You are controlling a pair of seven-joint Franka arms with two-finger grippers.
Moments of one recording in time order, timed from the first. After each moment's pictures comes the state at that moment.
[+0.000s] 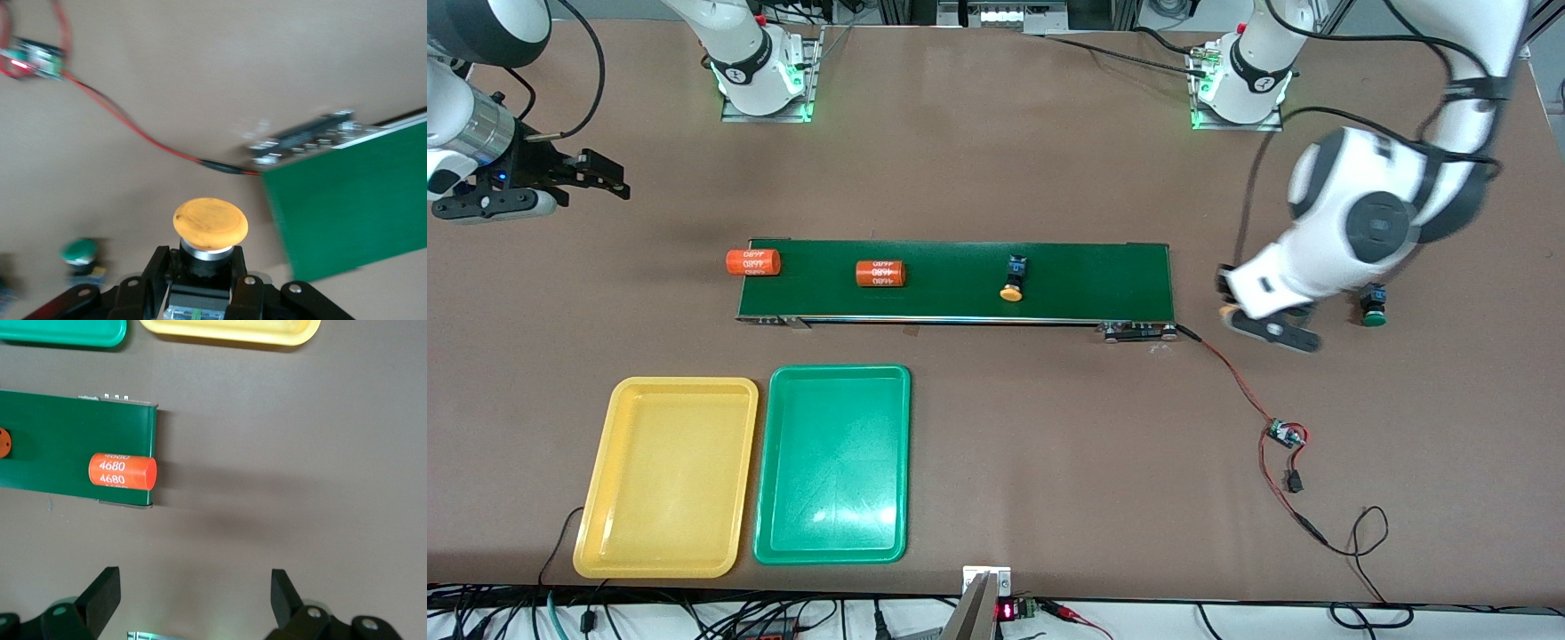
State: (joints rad) left arm 0.03 0.24 -0.35 -1.94 0.05 2.01 -0.05; right arm 0.02 -0.22 -0.15 -2.17 0.00 1.84 -0.22
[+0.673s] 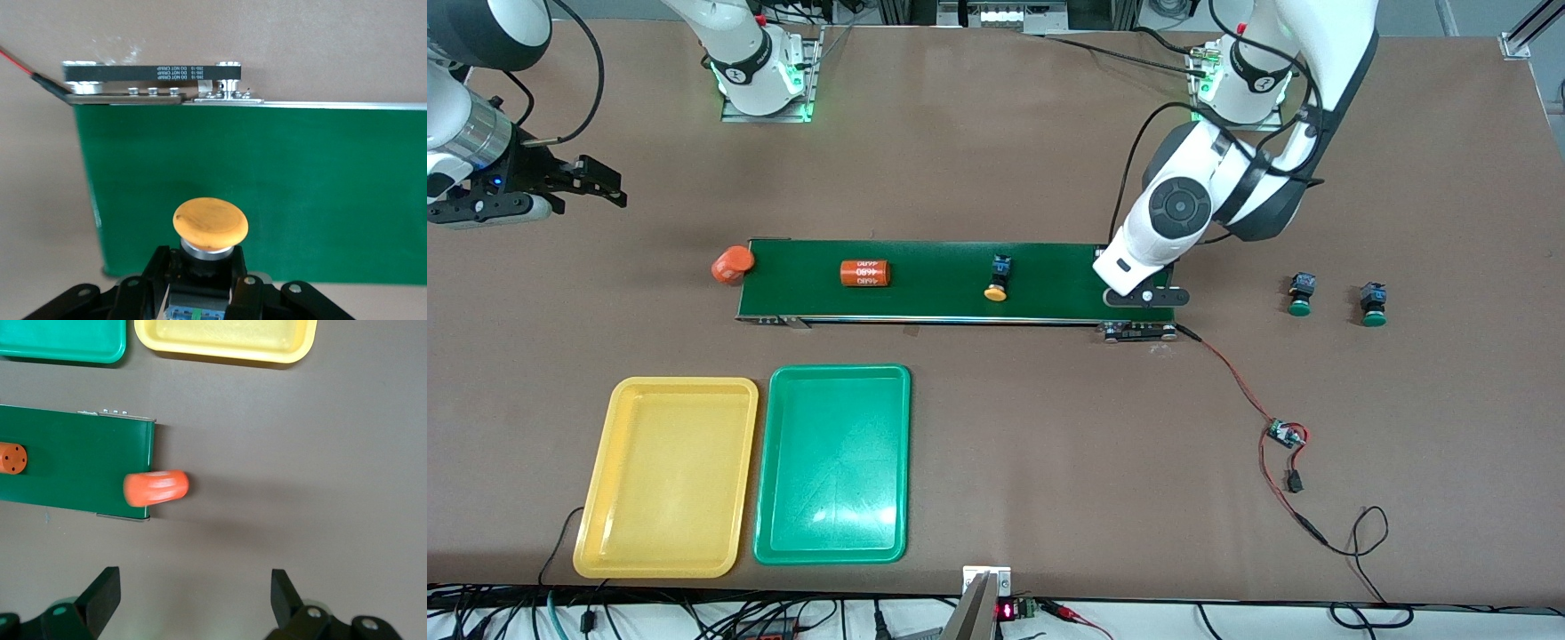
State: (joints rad) left arm -0.20 0.37 -0.35 -1.97 0.00 2.10 -0.58; right arm 0.02 -0.21 -0.14 -2.16 0.00 1.88 -0.22
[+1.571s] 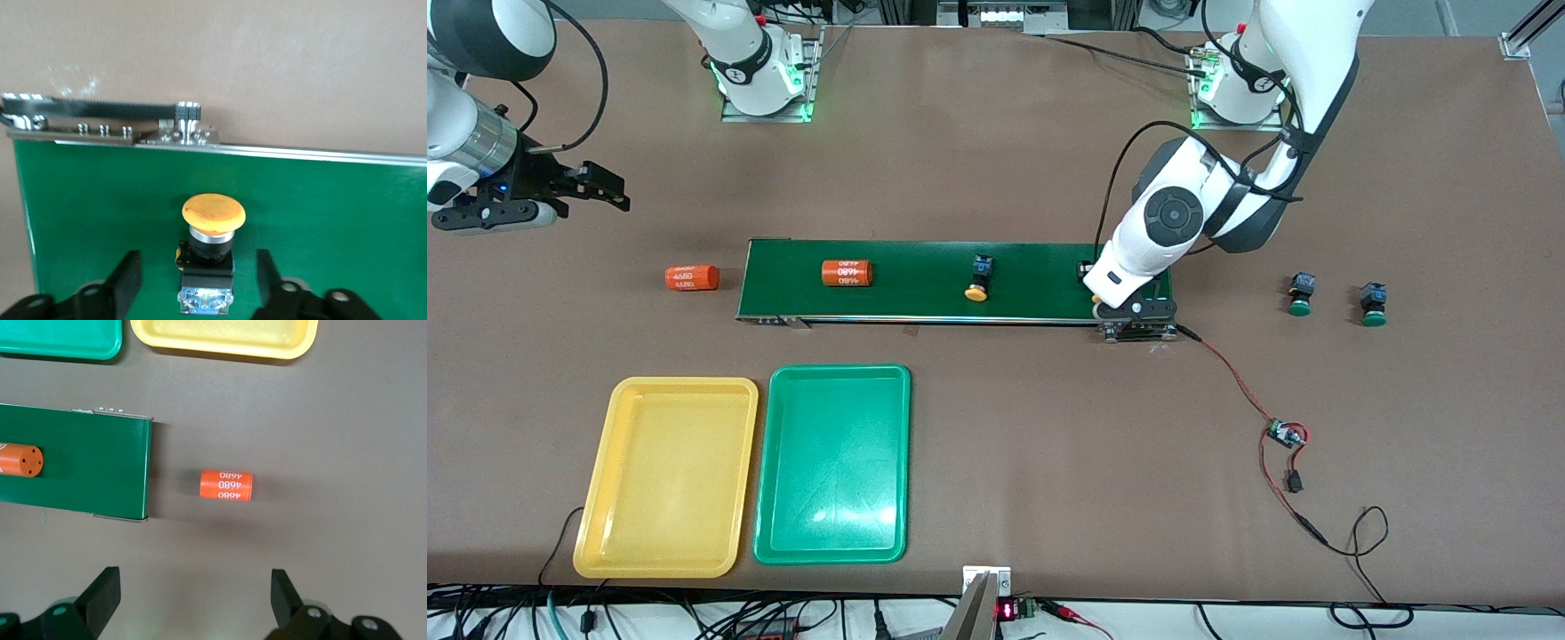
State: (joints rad) left arm -0.22 0.40 -0.34 -1.95 -0.02 2.24 -0.62; right arm 0.02 -0.19 -0.14 -2.16 0.00 1.88 -0.22
